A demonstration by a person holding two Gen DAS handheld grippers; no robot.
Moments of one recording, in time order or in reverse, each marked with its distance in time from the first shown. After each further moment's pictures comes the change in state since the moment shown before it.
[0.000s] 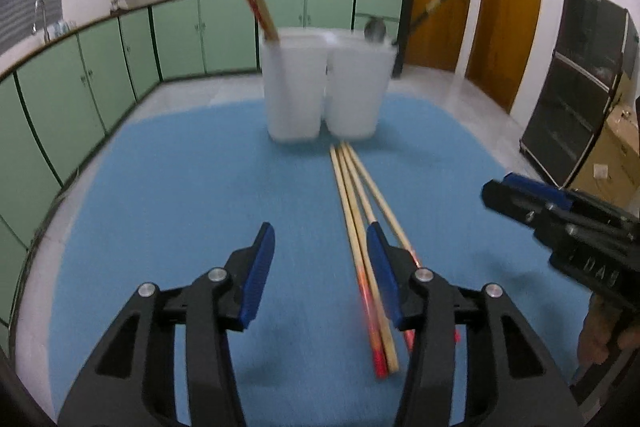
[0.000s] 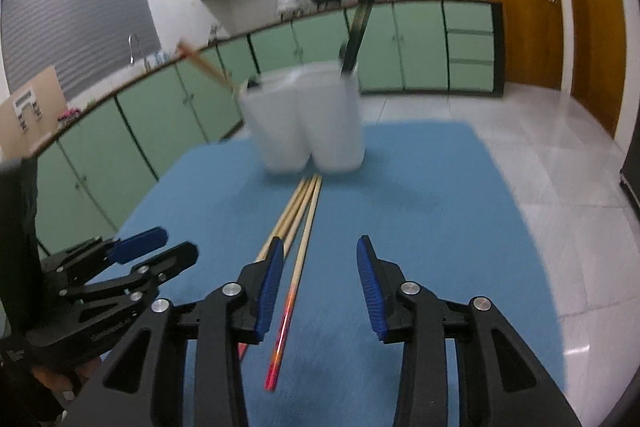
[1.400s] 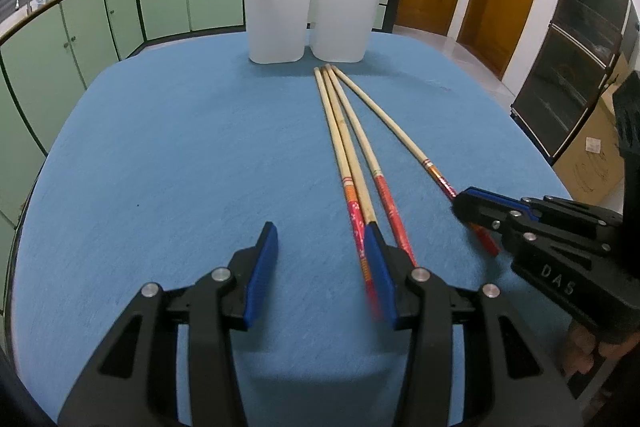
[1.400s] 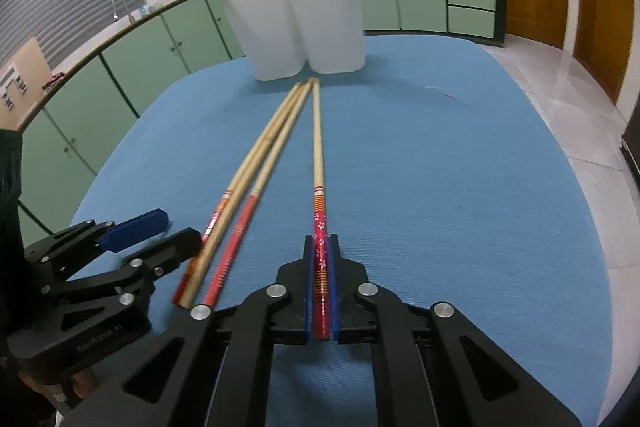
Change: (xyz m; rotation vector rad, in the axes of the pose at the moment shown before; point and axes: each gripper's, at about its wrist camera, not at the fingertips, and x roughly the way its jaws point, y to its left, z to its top) left arm 0.024 -0.009 -0.029 0.000 0.145 -0.047; right arm 0.033 -0.003 -0.034 0.030 0.186 -0.040
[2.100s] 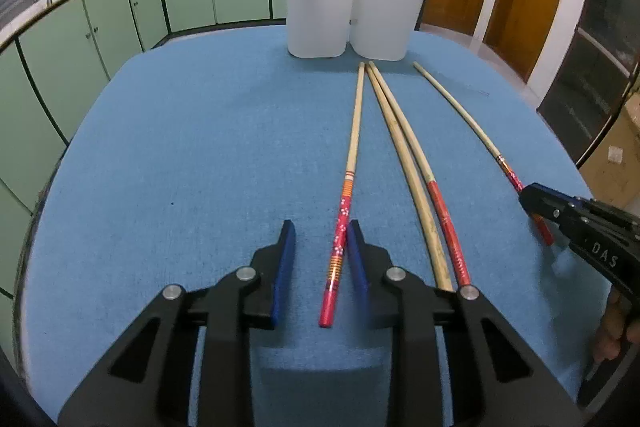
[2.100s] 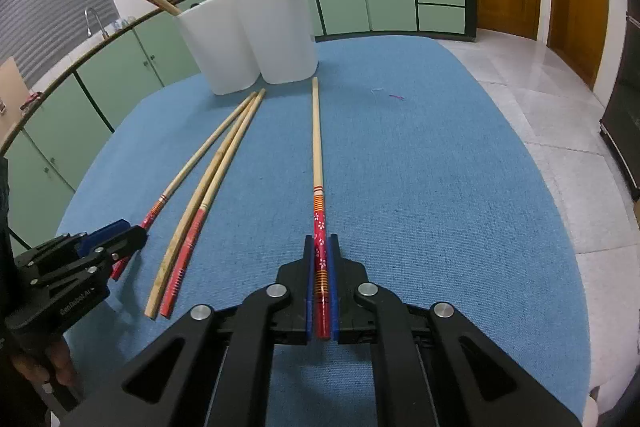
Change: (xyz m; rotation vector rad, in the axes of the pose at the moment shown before) left arm 0.005 0.017 0.002 -0.032 0.018 0.099; right arm -0.005 -0.021 0.001 0.058 -0.018 -0.073
